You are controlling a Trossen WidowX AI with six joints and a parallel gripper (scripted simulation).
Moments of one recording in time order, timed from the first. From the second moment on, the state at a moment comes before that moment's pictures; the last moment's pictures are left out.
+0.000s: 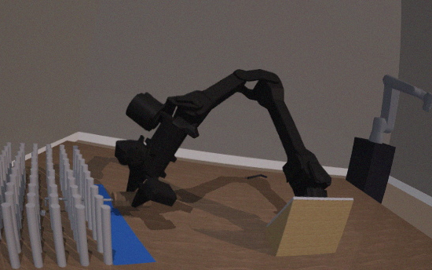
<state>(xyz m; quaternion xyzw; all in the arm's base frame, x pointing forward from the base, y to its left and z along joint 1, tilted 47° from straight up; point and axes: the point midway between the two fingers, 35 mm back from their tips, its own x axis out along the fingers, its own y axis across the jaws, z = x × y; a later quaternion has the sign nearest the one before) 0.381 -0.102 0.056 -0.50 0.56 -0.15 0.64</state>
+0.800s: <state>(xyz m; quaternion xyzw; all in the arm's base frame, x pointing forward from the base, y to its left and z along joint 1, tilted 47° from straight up) 0.388 -0.107 0.048 -0.50 0.56 -0.15 0.64</state>
